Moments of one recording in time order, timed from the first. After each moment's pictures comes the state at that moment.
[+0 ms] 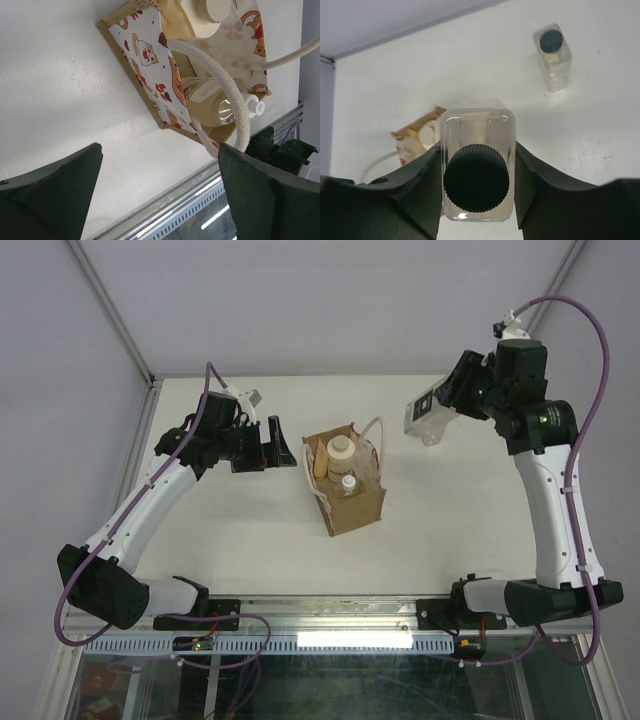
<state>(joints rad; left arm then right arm) -0.39 1.31 1.26 -0.74 0.35 -0.48 0.17 1.34 1.81 -0.97 -0.03 0.43</state>
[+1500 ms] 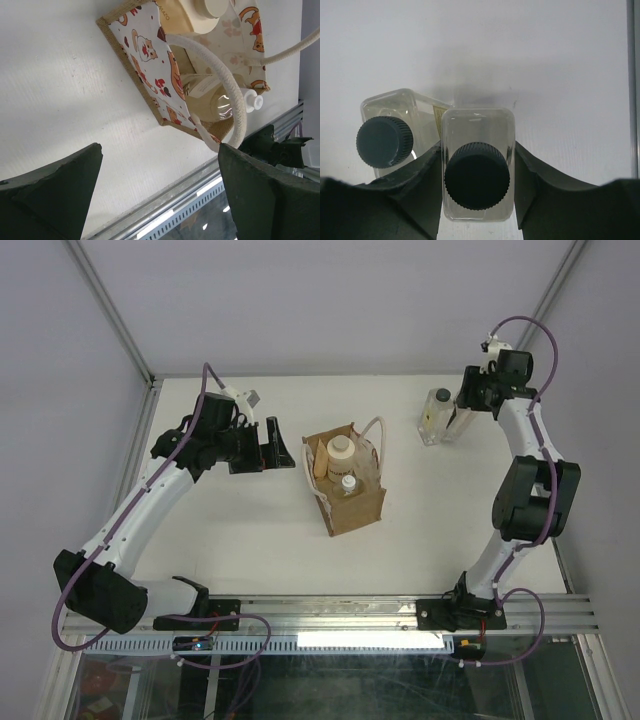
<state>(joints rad) -0.39 1.28 1.26 -0.76 0.35 -0.47 -0.15 1.80 1.54 -0.42 -0.16 -0.03</state>
